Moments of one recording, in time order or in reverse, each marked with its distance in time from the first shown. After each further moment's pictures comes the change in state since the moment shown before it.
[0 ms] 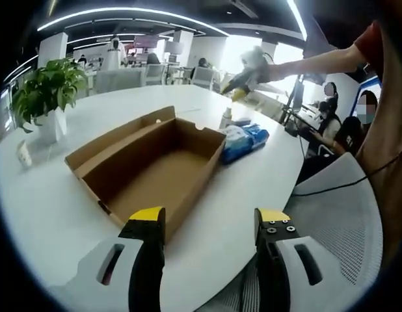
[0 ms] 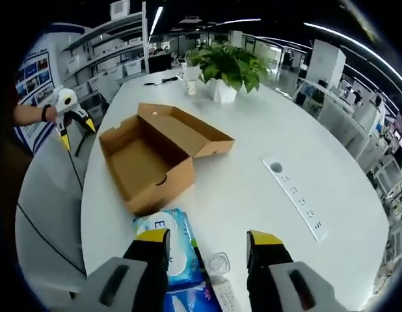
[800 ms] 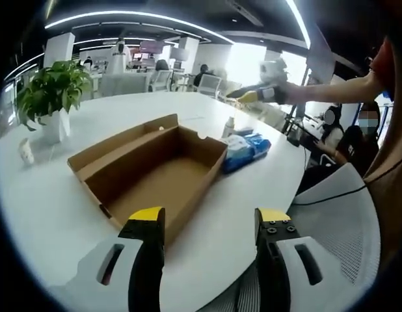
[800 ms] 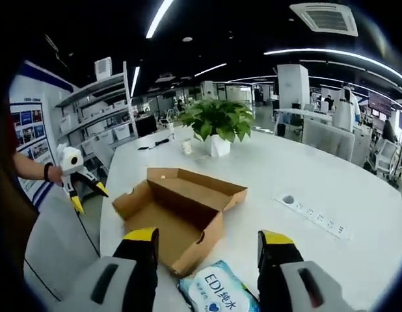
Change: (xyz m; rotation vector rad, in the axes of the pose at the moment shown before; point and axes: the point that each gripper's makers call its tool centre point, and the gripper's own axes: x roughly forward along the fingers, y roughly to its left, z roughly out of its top) left arm -0.001 -0.002 0.010 -0.031 -0.051 0.018; right arm -0.002 0.079 0.045 0.180 -0.350 -0.002
